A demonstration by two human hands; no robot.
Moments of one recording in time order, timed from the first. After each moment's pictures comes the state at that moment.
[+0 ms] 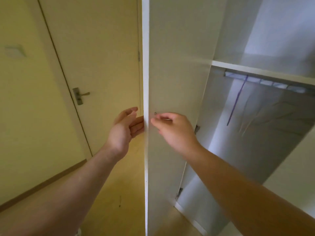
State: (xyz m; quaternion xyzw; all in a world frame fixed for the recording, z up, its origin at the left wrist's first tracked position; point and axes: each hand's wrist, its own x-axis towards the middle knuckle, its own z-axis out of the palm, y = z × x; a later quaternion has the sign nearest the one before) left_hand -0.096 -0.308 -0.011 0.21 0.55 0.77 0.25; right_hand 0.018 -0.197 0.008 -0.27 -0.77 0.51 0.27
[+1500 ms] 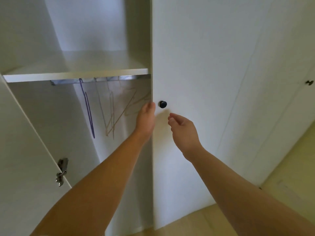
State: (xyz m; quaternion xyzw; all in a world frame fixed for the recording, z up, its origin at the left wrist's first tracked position) left_hand 0.180 0.057 -0.008 0.56 0.47 0.50 0.46; right_hand 0.285 -0.023 -0.010 -0.64 -0.48 0.31 0.52
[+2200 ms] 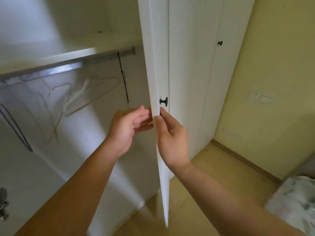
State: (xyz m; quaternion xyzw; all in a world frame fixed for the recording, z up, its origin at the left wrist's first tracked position) left_hand 0.225 -0.062 -0.017 0.58 0.27 0.37 0.67; right_hand 0.309 -0.167 -0.047 -0.61 -0.36 0.18 0.68
